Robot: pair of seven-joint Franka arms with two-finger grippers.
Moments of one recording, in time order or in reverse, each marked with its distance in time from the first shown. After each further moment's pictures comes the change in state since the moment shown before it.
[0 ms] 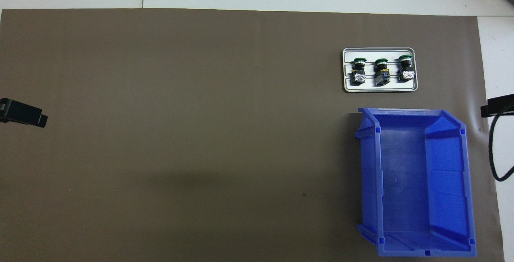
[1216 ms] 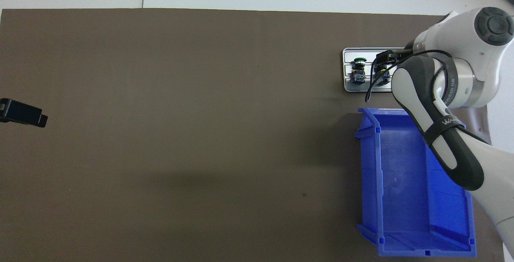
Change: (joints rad) left arm 0.000 0.000 0.000 0.000 0.000 0.000 0.000; right arm 0.039 0.548 0.053 0.028 0.063 0.665 0.013
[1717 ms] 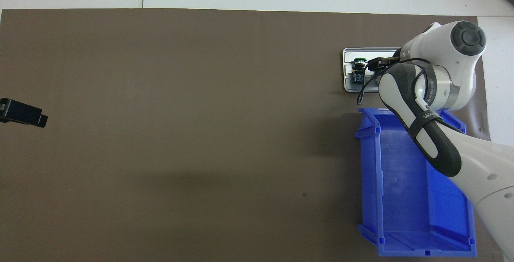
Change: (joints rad) left arm 0.000 0.000 0.000 0.000 0.000 0.000 0.000; right arm -0.006 0.080 0.002 -0.032 0.022 0.094 -0.045
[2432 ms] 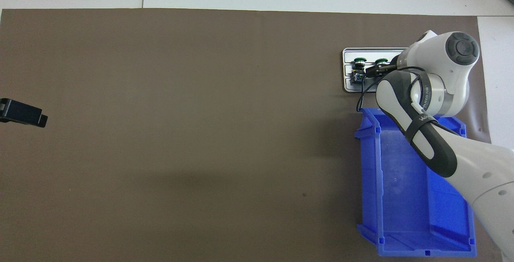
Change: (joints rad) left arm 0.000 0.000 0.000 0.000 0.000 0.000 0.000; right arm -0.004 0.001 0.000 -0.060 0.016 0.067 -0.049
